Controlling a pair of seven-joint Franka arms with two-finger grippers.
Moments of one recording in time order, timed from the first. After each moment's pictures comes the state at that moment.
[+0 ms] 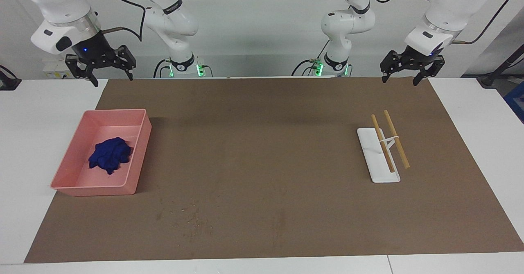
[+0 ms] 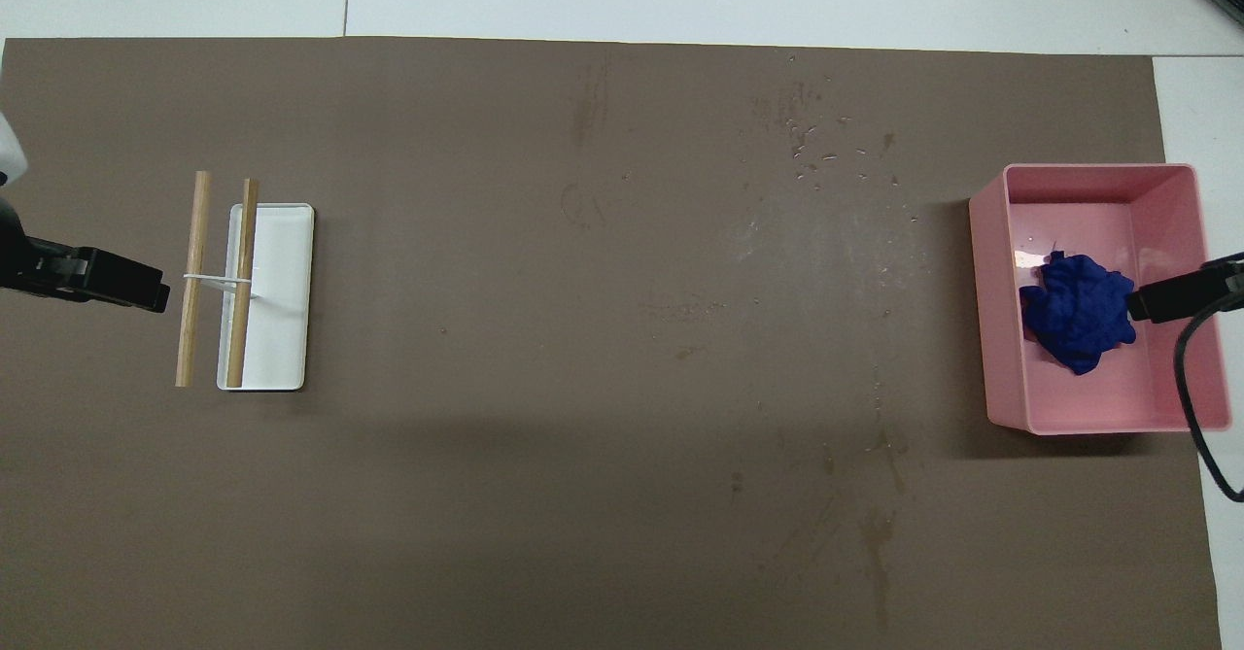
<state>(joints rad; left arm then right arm) 0.09 -0.03 -0.17 -1.55 -0.02 1.47 0.11 -0.30 -0.05 0.25 -1.53 0.01 1.44 -0.26</state>
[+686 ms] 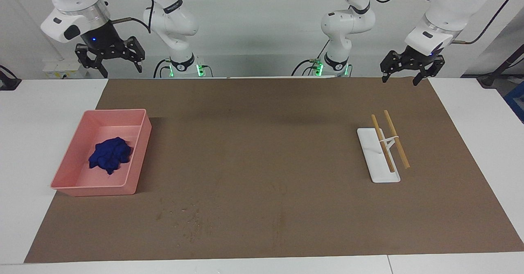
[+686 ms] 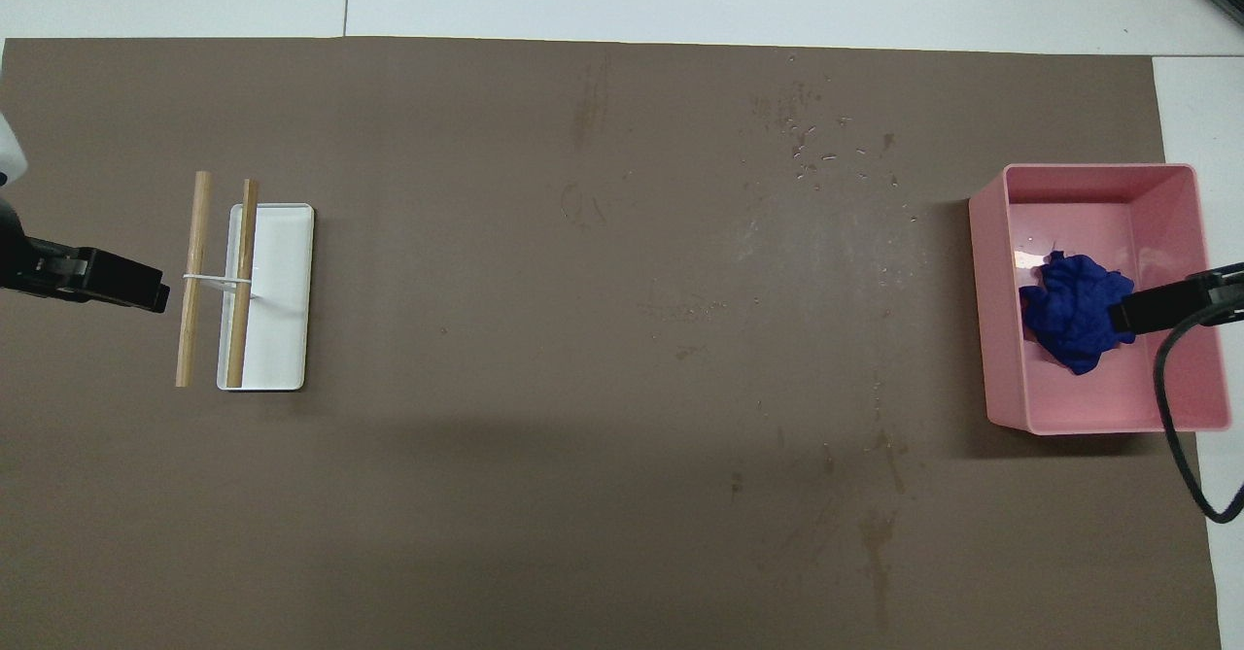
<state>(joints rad) 0.09 -0.03 -0.17 -1.55 -0.02 1.47 0.11 -0.28 -0.06 0.26 -1.53 0.02 1.44 -0.20</state>
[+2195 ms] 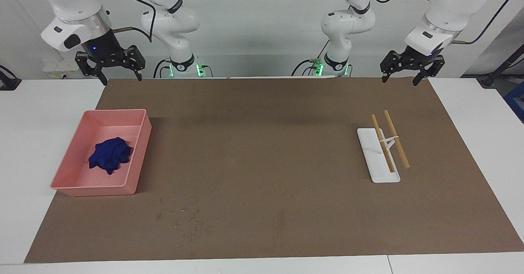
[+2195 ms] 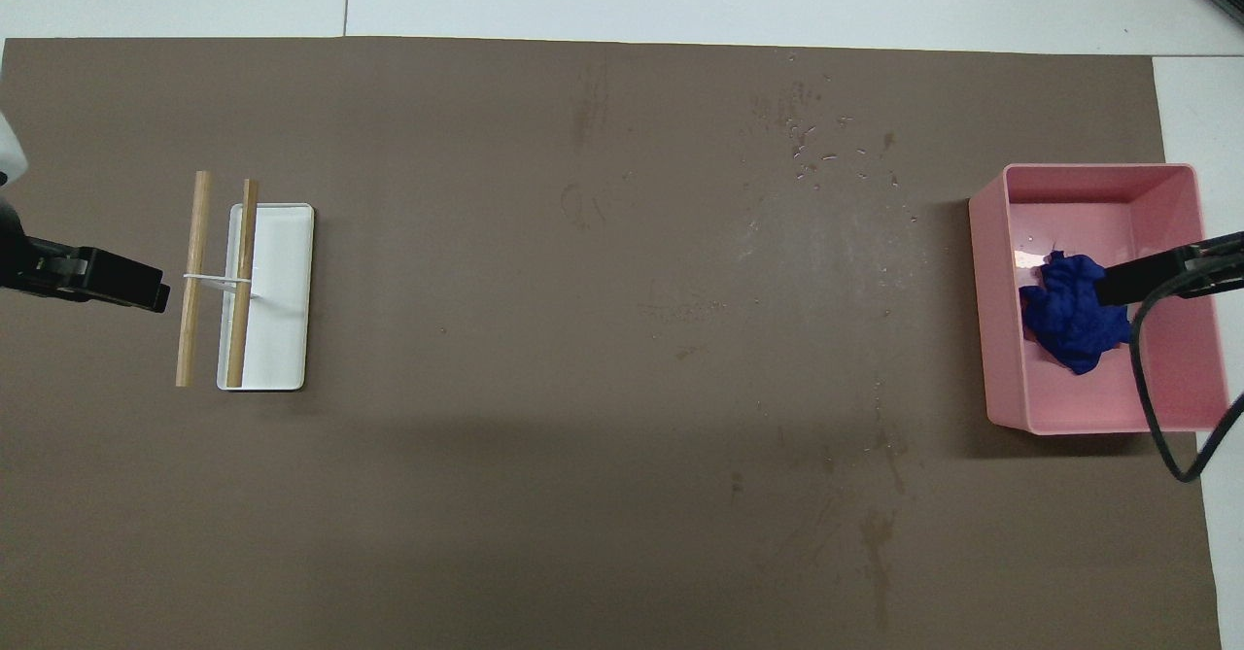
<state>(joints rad) 0.09 -0.03 -0.17 -1.55 -0.02 1.47 0.11 0.12 -0.02 -0.12 -1.51 -0.01 1.47 -0.16</state>
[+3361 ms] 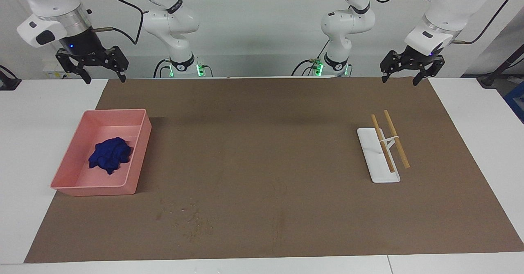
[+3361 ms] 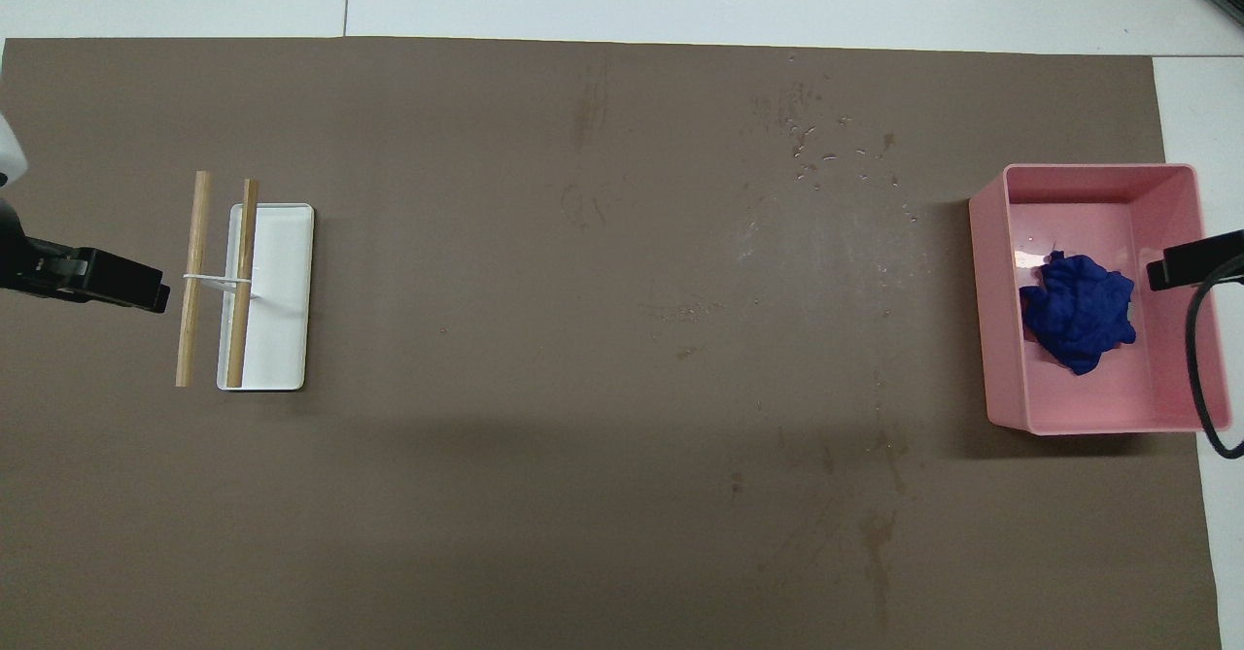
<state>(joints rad) 0.09 -0.03 -0.17 -1.55 -0.02 1.47 0.11 0.05 -0.02 -0.12 -1.51 -0.01 1.50 -0.12</state>
